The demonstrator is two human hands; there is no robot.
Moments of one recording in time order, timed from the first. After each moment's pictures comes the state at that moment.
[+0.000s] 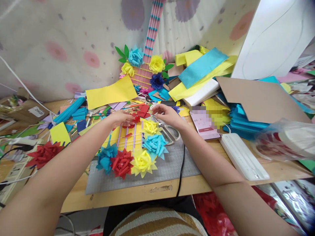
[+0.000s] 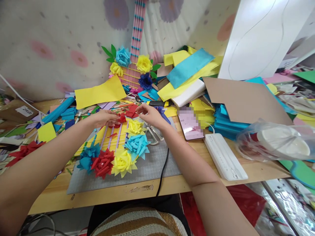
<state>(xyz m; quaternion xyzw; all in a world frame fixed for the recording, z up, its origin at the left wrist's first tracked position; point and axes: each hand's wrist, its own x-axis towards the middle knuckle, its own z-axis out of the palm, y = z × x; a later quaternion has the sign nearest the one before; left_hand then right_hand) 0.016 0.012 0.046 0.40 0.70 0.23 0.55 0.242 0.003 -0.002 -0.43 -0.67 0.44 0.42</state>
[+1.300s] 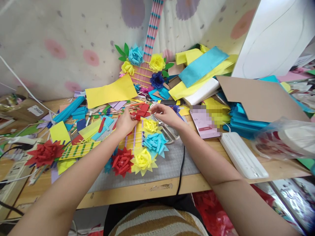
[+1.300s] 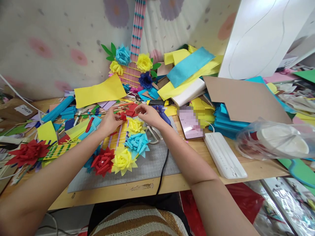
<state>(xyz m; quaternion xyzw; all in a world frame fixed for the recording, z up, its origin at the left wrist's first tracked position) 0.035 -0.017 0.018 0.65 0.72 0.15 0.18 0.236 -0.001 0.000 -0.42 -0.67 0.44 0.42</state>
